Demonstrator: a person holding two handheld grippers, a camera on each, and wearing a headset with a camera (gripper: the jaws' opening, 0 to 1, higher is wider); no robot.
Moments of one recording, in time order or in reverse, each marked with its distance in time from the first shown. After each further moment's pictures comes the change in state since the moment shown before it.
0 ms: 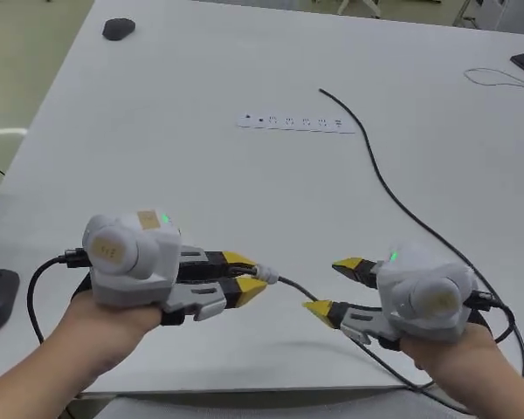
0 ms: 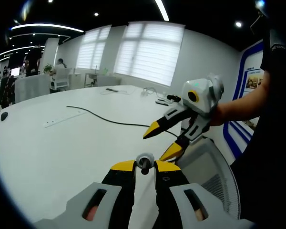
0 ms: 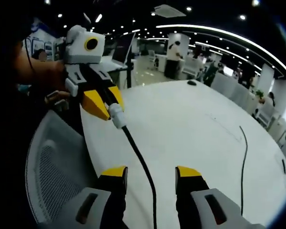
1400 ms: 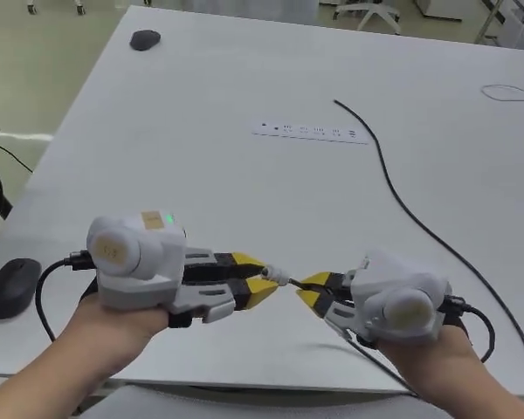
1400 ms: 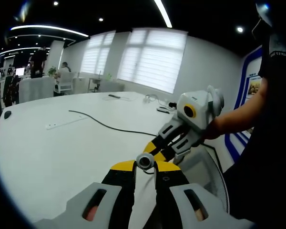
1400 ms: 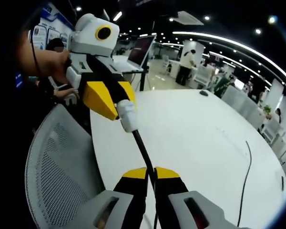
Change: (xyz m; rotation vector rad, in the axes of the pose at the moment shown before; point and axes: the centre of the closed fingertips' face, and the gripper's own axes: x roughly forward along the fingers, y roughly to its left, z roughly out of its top) left arm -0.013 -0.020 0.016 -0.028 -0.069 0.031; right arm 0.008 0.013 0.000 -0.084 -0.004 0.038
